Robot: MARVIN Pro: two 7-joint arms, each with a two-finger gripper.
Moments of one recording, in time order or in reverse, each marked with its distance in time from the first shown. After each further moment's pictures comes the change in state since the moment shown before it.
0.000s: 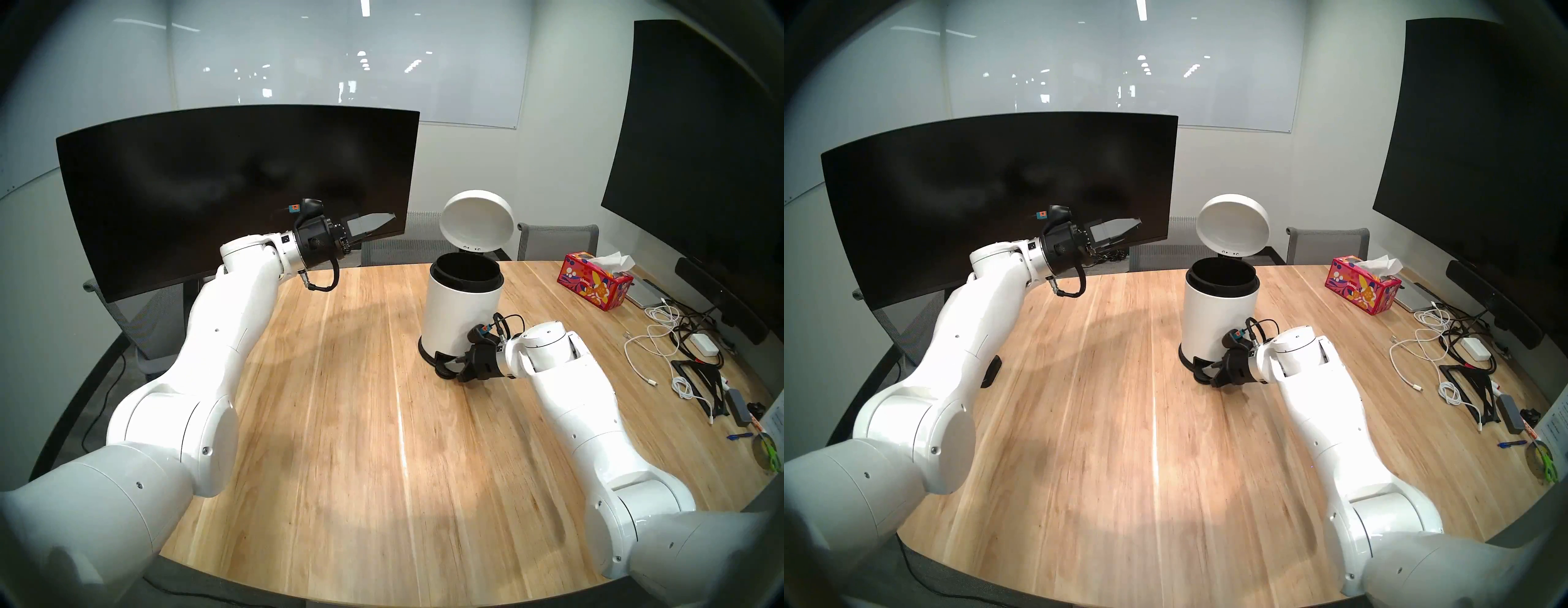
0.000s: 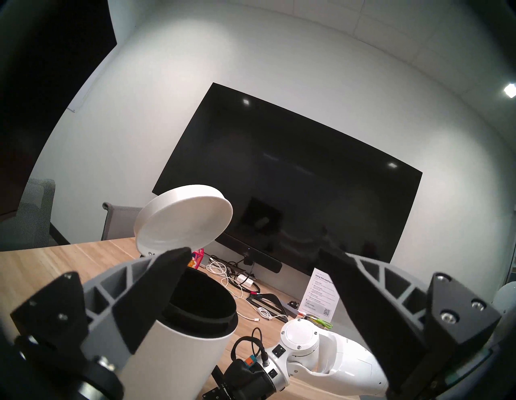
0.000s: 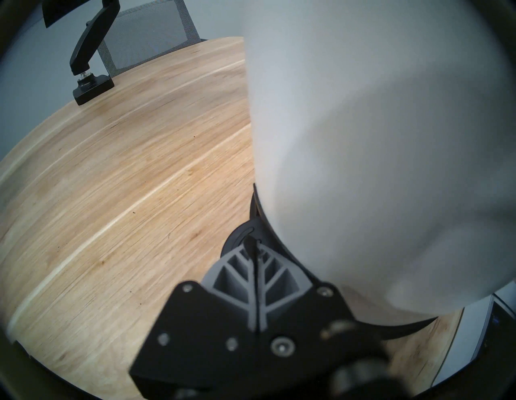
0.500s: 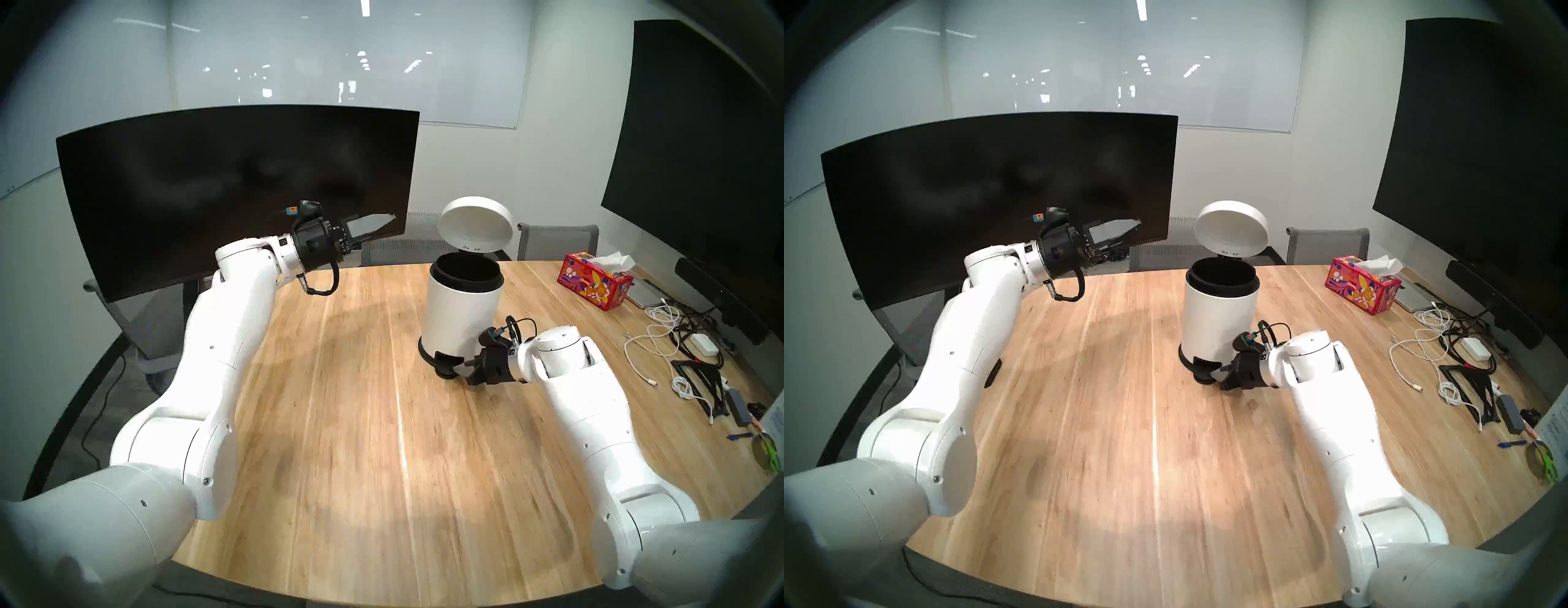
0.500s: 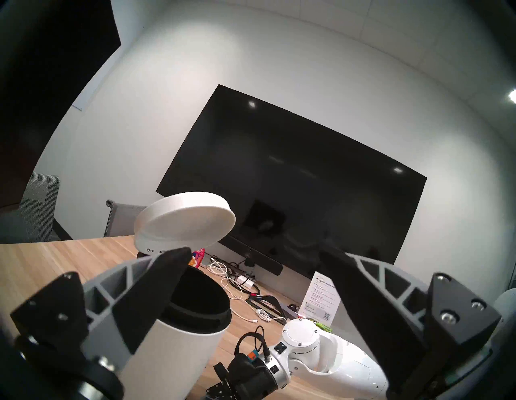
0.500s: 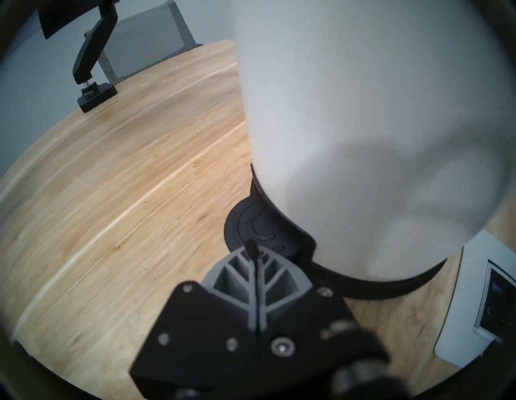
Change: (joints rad) left arm 0.081 -0.004 -0.021 -0.134 -0.032 0.066 0.070; right arm -0.072 0.035 0.049 -0.114 0.019 0.060 0.060
